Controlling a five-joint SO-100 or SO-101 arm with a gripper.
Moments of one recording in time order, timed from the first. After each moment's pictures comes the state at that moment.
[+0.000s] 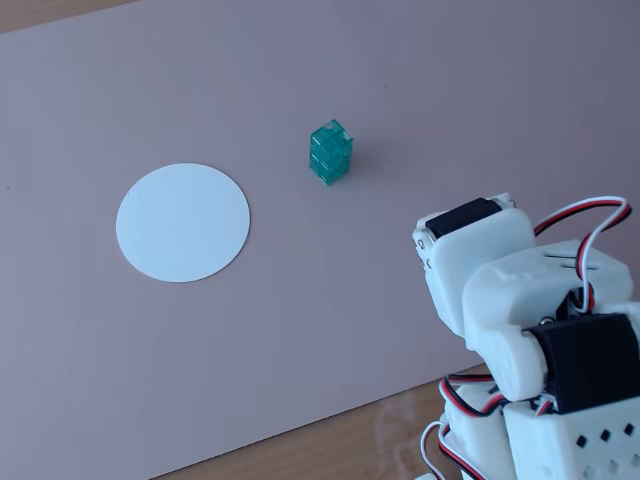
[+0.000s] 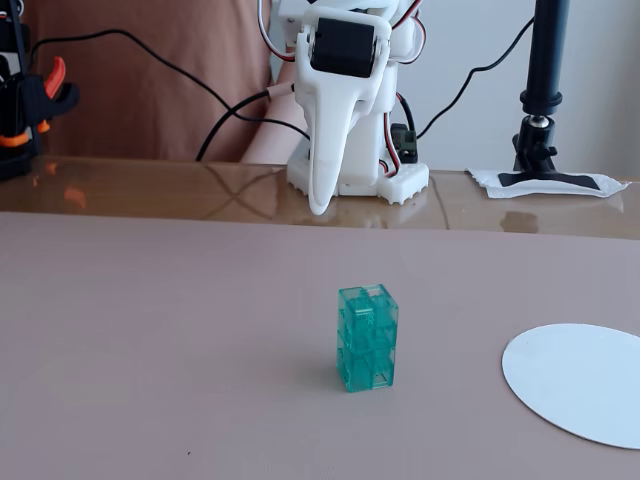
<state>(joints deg) 3.3 191.6 174.0 71.8 -5.1</state>
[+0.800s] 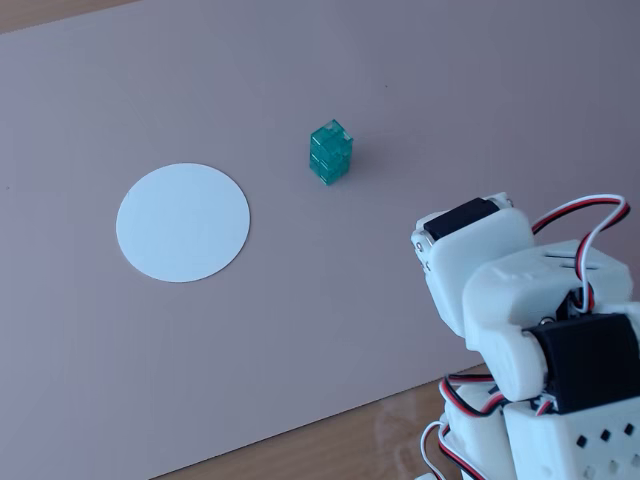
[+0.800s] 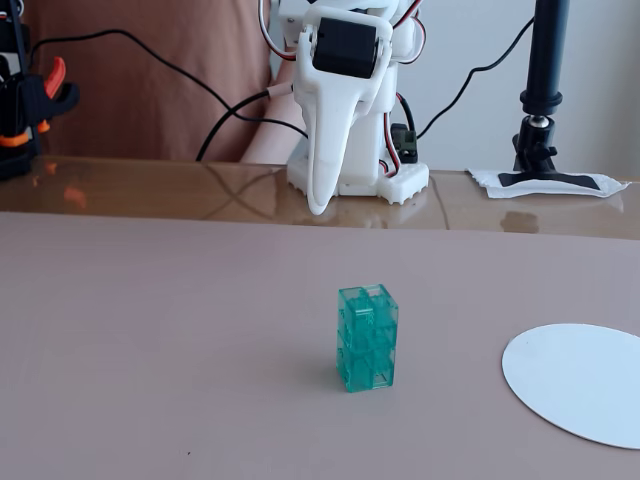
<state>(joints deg) 3.3 191.7 174.0 71.8 -7.5</state>
